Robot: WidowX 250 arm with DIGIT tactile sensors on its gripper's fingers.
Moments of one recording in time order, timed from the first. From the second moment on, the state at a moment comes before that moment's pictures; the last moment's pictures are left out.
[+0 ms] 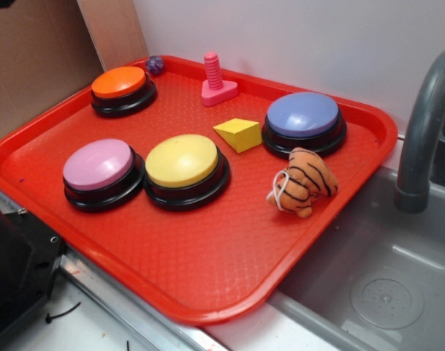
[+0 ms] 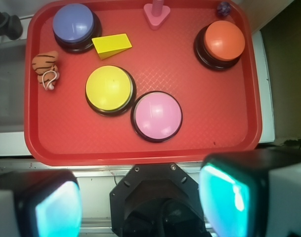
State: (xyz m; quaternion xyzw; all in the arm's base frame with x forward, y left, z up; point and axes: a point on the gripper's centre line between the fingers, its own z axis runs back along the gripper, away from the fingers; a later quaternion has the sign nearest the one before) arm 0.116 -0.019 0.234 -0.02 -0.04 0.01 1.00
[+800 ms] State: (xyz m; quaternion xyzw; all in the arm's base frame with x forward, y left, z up) arm 0.211 0.047 0.149 0.03 -0.05 0.18 0.98
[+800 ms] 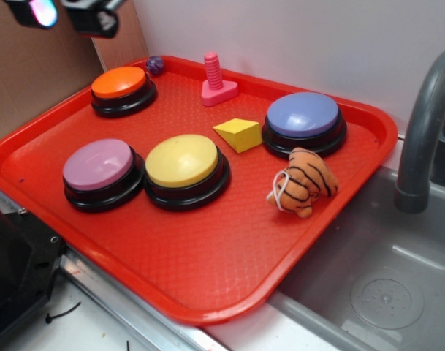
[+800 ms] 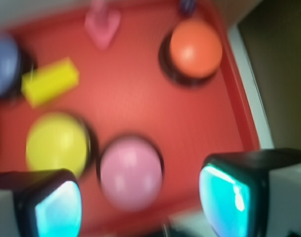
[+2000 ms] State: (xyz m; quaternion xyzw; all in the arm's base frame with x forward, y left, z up) arm 0.275 0.127 0.047 0.03 -0.04 0.28 0.96
